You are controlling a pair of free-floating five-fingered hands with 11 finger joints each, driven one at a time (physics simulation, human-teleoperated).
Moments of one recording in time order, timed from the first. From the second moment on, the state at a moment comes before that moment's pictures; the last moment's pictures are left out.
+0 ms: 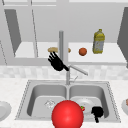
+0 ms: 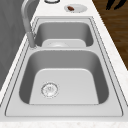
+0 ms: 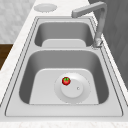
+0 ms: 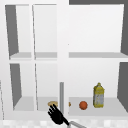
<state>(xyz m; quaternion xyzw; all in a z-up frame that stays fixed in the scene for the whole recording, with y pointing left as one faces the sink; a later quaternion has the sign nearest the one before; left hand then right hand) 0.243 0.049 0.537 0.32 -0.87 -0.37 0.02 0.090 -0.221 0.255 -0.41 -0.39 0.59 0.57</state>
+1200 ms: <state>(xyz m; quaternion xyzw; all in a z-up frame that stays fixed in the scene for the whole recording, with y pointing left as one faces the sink) 0.250 0.058 0.583 0.32 -0.88 -0.35 0.03 0.090 -0.221 0.255 -0.41 -0.39 0.59 0.57</state>
